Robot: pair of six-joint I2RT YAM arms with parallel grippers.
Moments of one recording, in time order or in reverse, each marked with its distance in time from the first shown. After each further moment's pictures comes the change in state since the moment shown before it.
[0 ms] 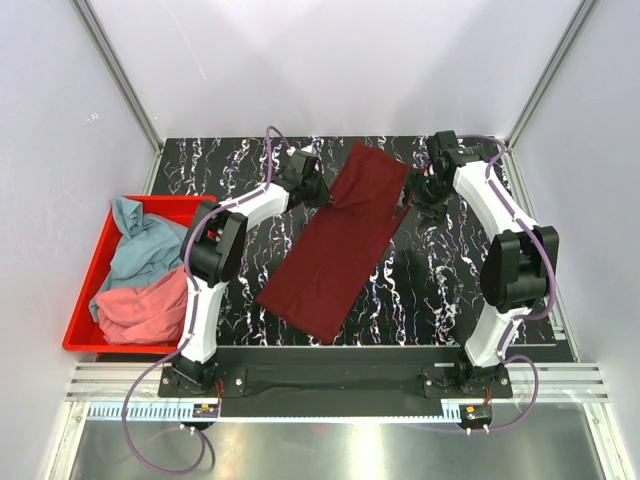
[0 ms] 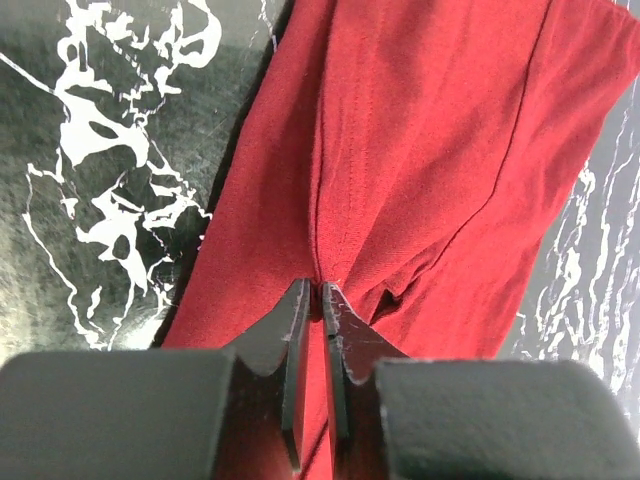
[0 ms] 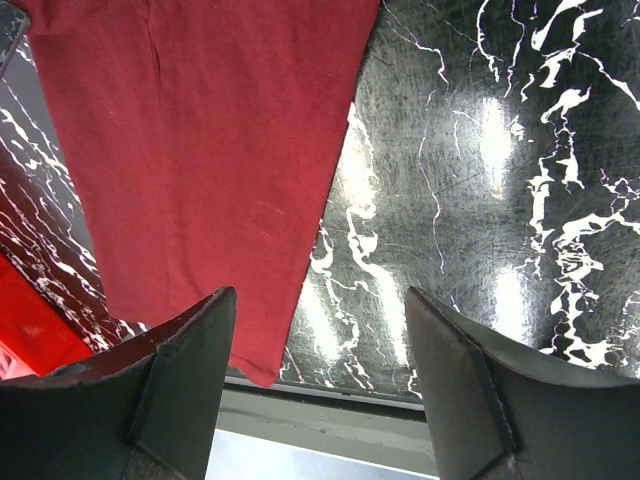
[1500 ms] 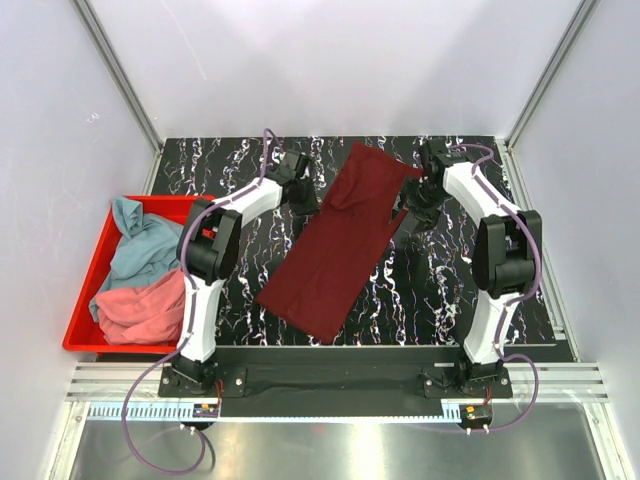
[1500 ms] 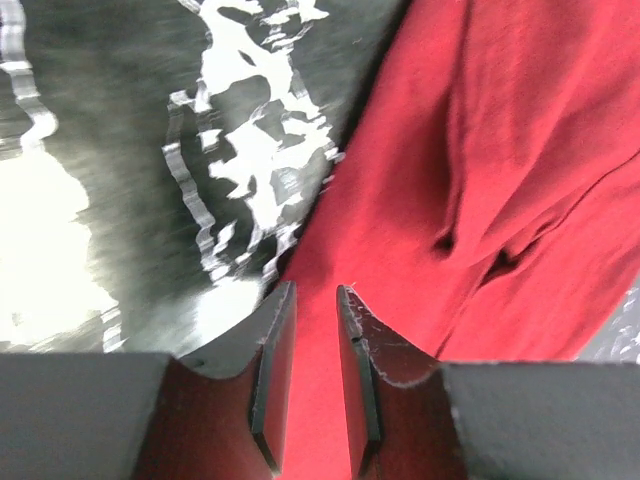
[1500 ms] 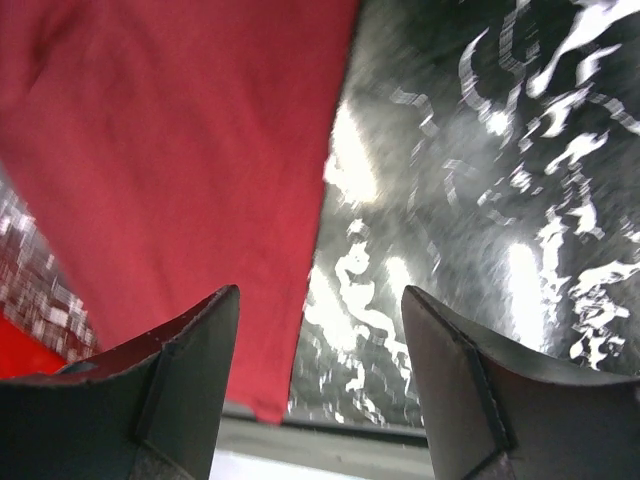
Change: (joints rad) left arm 0.047 0.003 0.035 -0.225 -0.001 0.093; right arm 0.000 0.120 -0.013 0.075 0.022 0.059
